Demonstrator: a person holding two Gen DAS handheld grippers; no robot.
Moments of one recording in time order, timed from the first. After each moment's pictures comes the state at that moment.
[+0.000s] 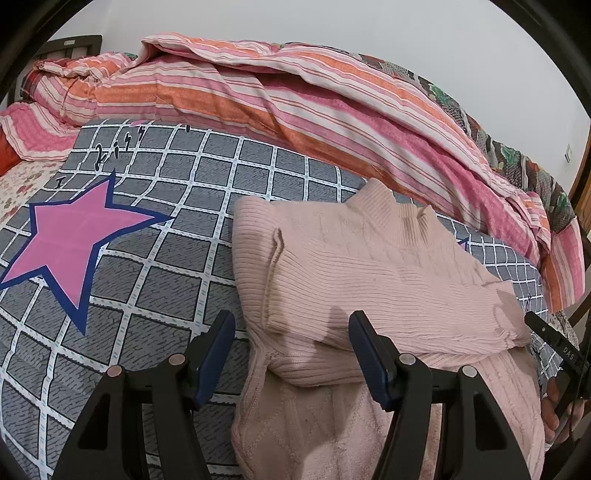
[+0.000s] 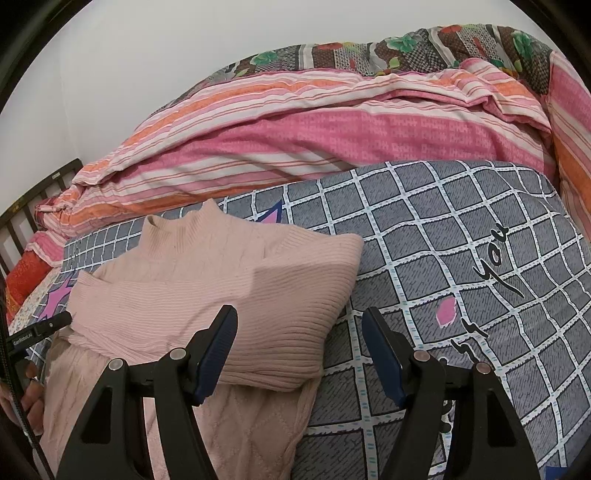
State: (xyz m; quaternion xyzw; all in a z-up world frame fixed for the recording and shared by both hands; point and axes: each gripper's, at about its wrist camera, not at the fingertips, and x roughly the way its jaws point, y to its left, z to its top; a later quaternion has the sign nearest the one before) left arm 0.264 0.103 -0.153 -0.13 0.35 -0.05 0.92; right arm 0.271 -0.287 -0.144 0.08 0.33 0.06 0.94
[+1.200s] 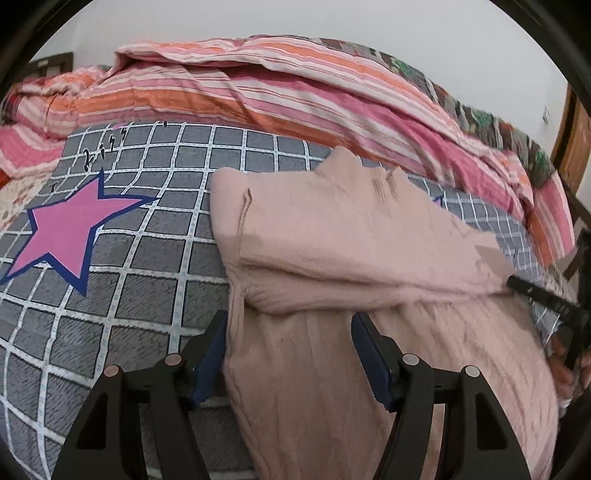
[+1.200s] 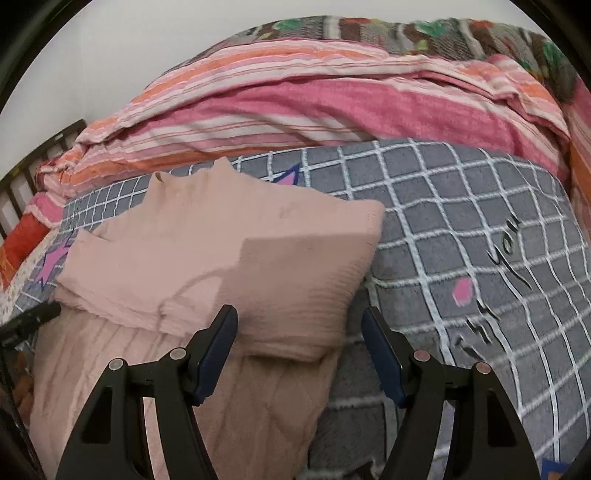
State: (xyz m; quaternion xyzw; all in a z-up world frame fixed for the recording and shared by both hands) left arm 0.226 0.086 -0.156 -0.07 0.37 -0.09 0.92; right arm 0.263 -0.274 -0.146 0.04 0.39 0.07 0.92
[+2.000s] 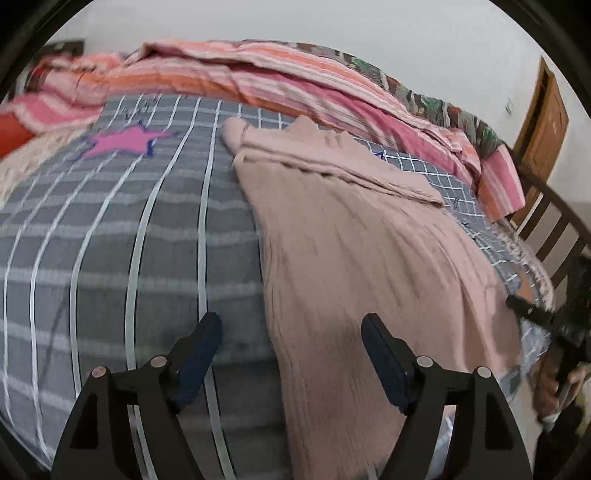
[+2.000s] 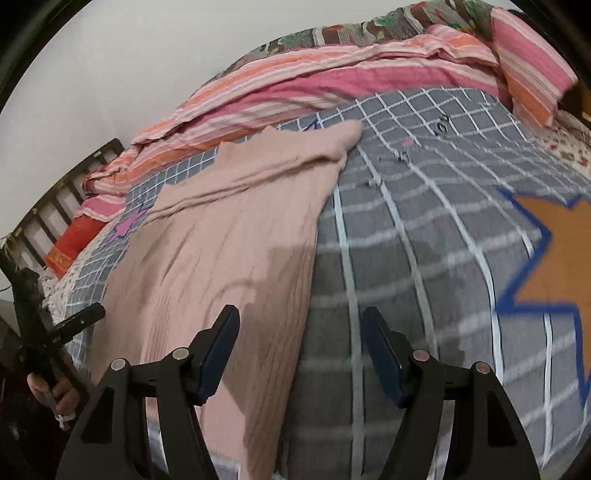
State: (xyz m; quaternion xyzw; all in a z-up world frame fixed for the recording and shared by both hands) left arm 0.046 0.108 -0.172 -0.11 0.37 -0.14 0.91; right arm 0.037 -0.289 -0.167 0.12 0.38 0.11 0.91
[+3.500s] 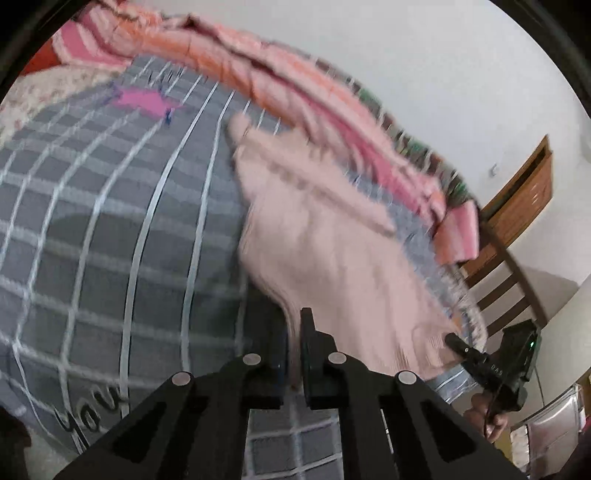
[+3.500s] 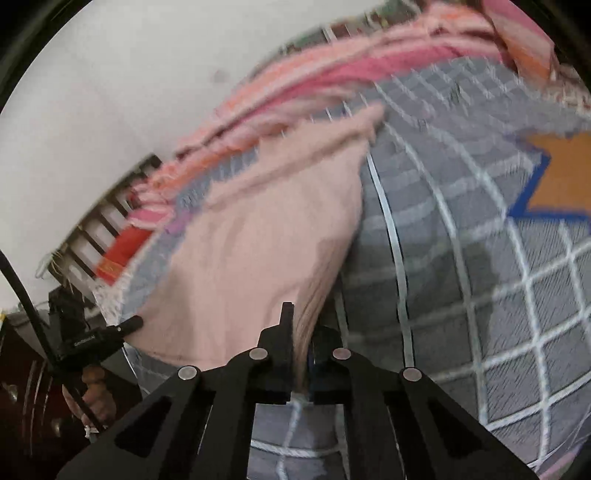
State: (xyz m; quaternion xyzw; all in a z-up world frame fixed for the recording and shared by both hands) left arm -0.003 0.138 -0.148 -0.25 0.36 -0.19 0.88; right arm -0.004 -0.298 -0.155 0.21 0.35 0.19 0.89
